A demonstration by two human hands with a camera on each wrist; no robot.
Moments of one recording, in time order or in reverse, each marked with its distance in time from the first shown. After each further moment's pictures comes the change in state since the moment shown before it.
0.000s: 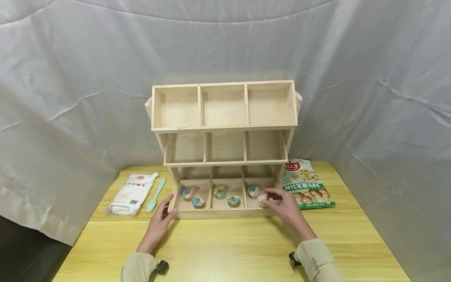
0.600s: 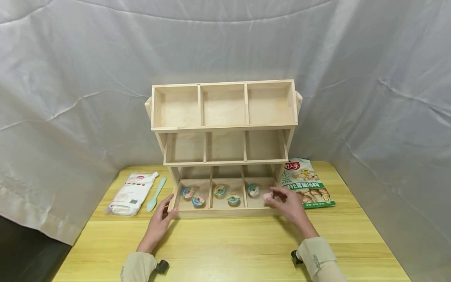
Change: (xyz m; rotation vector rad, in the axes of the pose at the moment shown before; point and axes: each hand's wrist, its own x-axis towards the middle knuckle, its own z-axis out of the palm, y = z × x) left_hand -0.001 0.000 -0.001 0.001 0.001 -0.016; right_hand 0.002 0.018 -0.006 -0.060 0.070 -0.002
